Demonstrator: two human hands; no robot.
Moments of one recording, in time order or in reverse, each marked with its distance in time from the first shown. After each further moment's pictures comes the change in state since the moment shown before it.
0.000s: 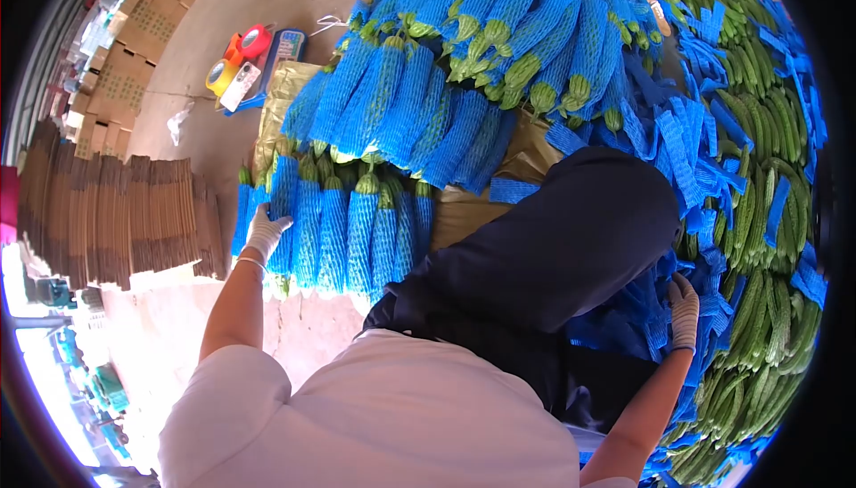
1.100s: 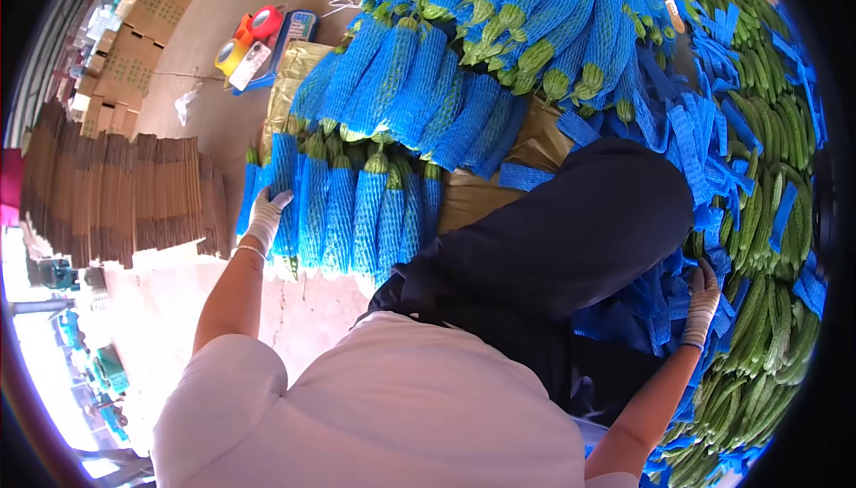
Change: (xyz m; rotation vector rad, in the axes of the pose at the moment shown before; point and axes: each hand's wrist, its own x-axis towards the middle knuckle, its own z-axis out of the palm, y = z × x) left_hand -0.010 -0.005 -0.007 -0.405 -0.039 -0.027; right_hand 0.015 -0.014 -0.018 0.119 0.144 -0.130
